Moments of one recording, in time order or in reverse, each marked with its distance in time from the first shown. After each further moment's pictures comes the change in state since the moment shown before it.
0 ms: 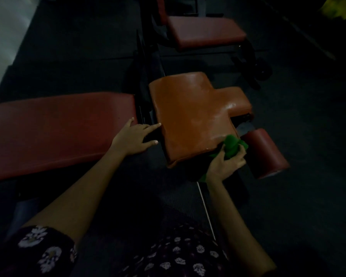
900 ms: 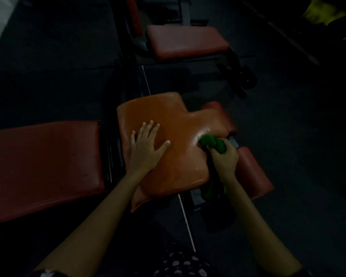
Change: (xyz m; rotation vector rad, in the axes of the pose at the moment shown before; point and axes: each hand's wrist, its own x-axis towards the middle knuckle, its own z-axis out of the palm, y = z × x) left_hand 0.121 0.101 -0.001 -0.450 0.355 -0.304; right_hand 0.165 -0.019 0.026 -0.250 -0.496 -0.197
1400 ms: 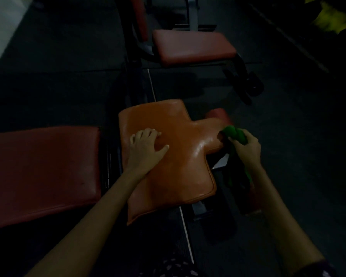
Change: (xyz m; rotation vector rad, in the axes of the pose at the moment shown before) left_hand 0.025 0.006 -0.012 0.046 0.027 -0.028; right_hand 0.083 -0.002 -0.035 -0.116 -0.114 -0.029
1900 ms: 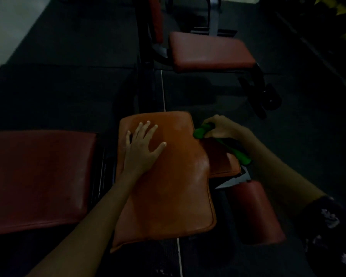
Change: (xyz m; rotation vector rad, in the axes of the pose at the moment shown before) left_hand 0.045 -0.017 0.017 -0.076 0.080 -0.109; right_hand 0.127 -0.091 0.066 -0.664 -0.861 -0.360
